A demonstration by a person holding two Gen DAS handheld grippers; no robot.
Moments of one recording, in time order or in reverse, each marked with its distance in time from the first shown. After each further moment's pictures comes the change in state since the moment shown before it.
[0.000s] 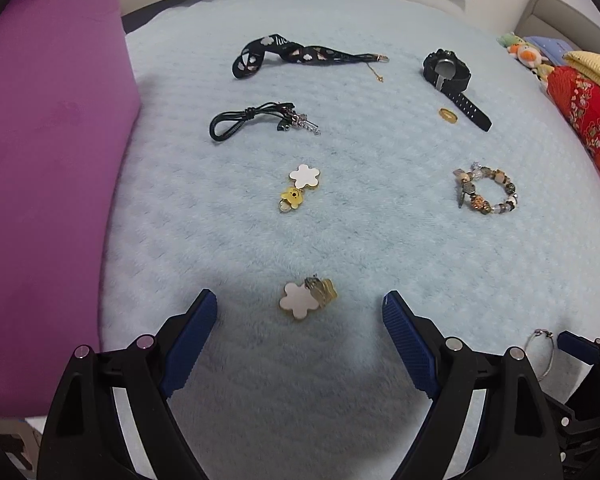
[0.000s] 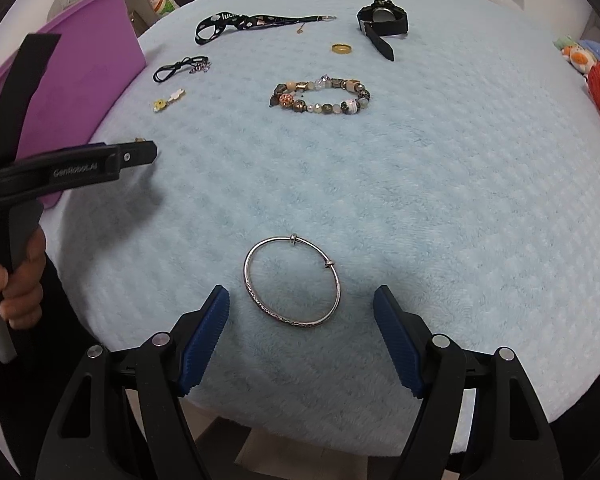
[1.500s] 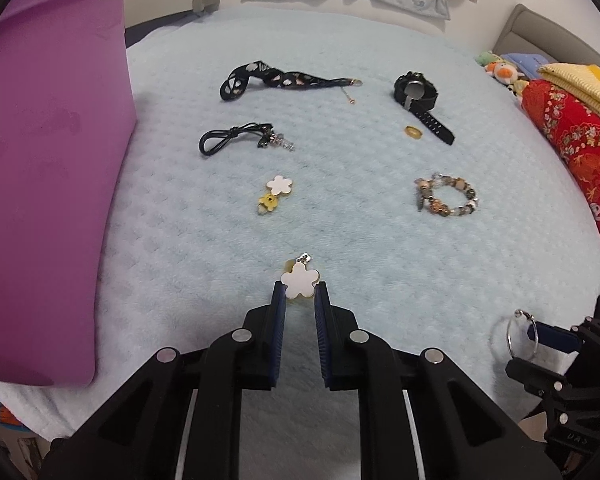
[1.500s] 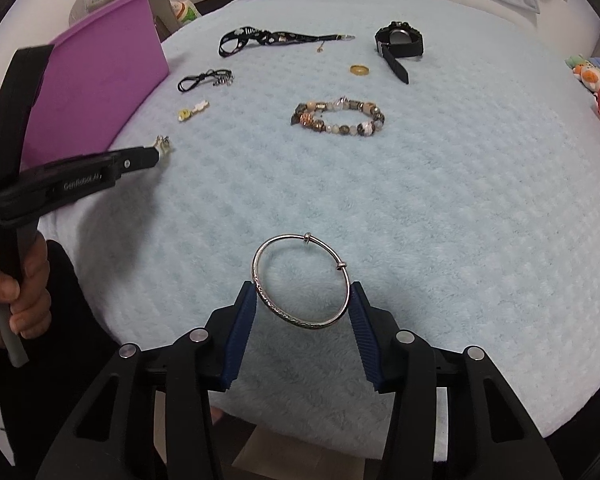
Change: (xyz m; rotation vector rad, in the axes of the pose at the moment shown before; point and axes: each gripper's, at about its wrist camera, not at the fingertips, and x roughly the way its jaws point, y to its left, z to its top) left arm -0.030 -0.006 -0.017 -0.002 -0.096 -0.077; right arm -0.016 0.002 0.001 -0.043 -0.060 0.048
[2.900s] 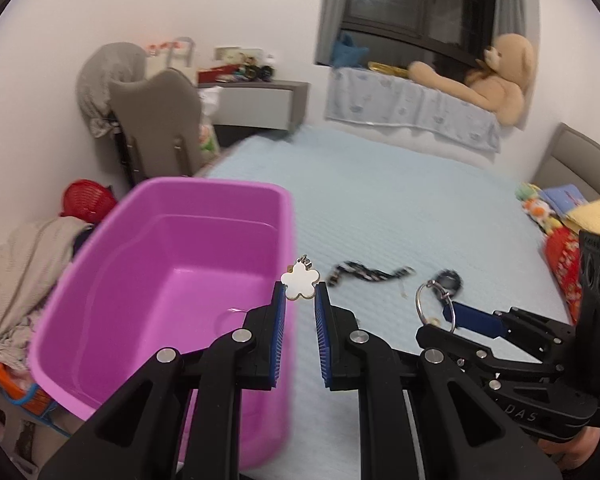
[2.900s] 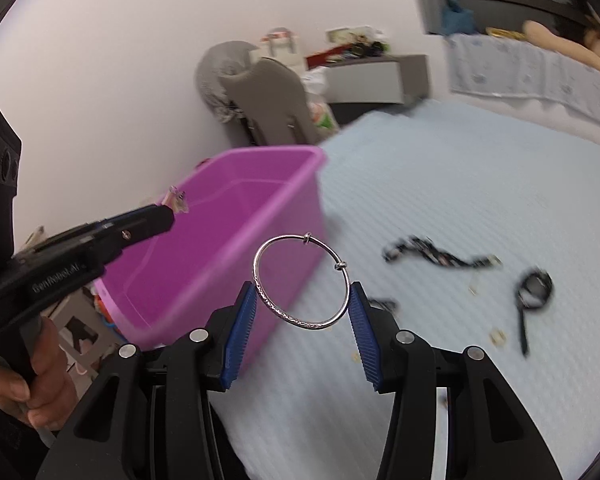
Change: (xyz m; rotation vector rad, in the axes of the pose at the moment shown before) left arm -0.211 0.078 0.091 -0.213 -0.361 0.183; right arm -0.100 0.132 0.191 -0.255 -0.308 0.357
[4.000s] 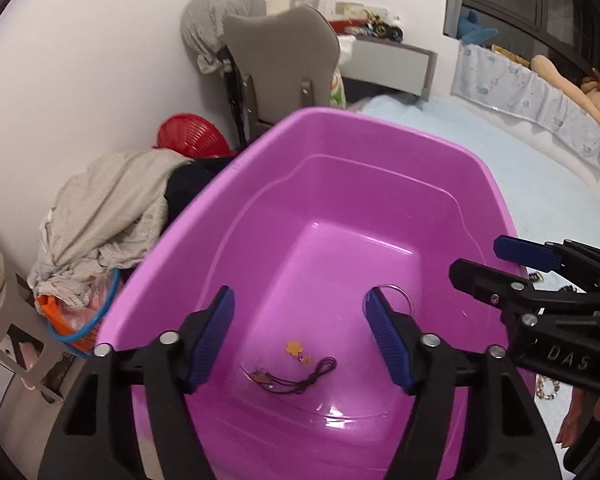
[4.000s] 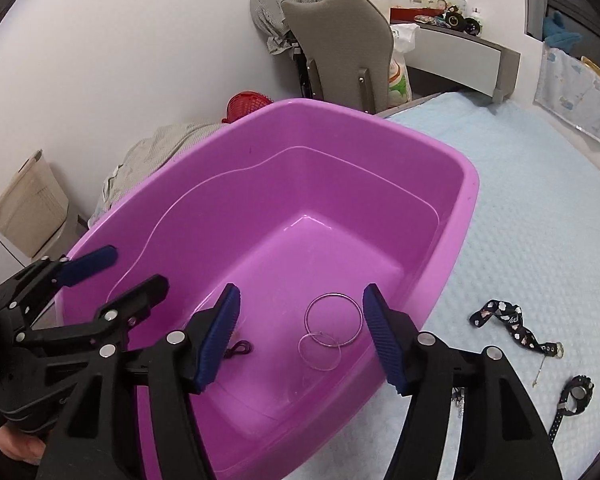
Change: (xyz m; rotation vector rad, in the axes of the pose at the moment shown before) left arm 0.048 0.124 -0.025 -0.177 0.146 0.338; right arm 0.157 0.092 0.069 -0.218 0.234 0.036
